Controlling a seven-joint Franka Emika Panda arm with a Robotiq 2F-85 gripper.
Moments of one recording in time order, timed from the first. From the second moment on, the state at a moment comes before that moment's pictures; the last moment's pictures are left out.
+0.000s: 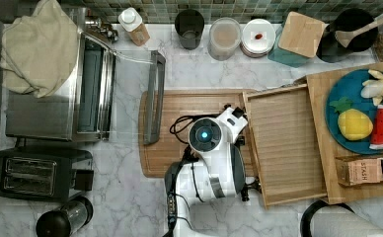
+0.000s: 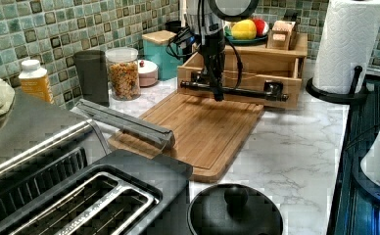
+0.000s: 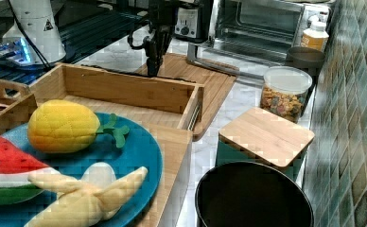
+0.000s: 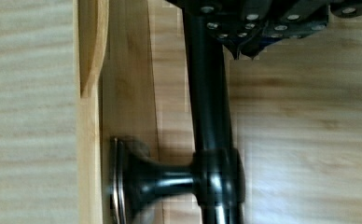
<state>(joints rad) 0.03 0.09 -0.09 -2.44 -0.37 0.85 -0.61</state>
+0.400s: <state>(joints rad) 0.01 0.10 -0.14 -2.44 -0.51 0.91 -0.69</state>
